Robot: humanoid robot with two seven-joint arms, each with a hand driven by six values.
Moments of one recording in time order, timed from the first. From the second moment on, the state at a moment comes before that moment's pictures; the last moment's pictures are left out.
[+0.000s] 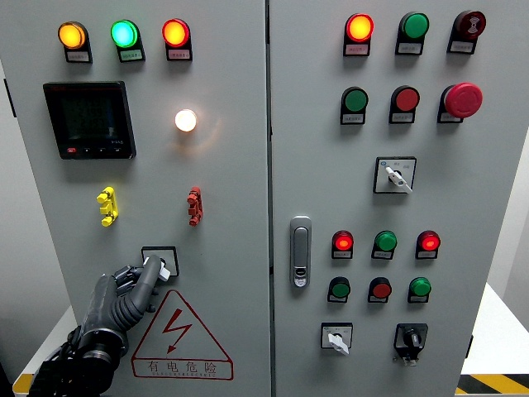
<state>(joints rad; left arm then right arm) -0.55 -0.07 -1.47 -1.57 1.54 0.38 0.58 -0.06 0.12 0.11 -0.15 -0.02 0.19 0.08</state>
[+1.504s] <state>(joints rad) -0.53 -0.07 -1.46 -1.58 1.53 0.37 0.57 -0.06 0.12 0.10 -0.15 -0.02 0.19 0.08</state>
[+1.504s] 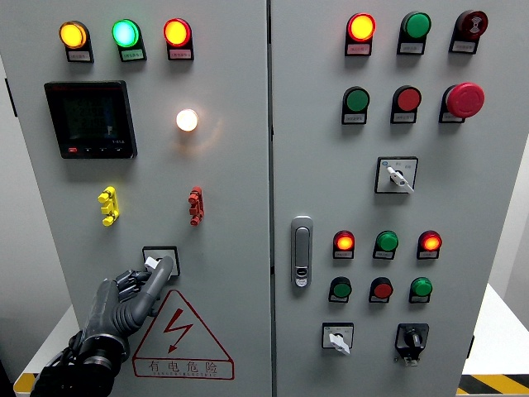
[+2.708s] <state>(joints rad) -0.27 0.03 -1.42 -1.66 1.23 0.26 0.42 -0.06 0.12 0.10 -0.15 -0.02 0.19 0.08</state>
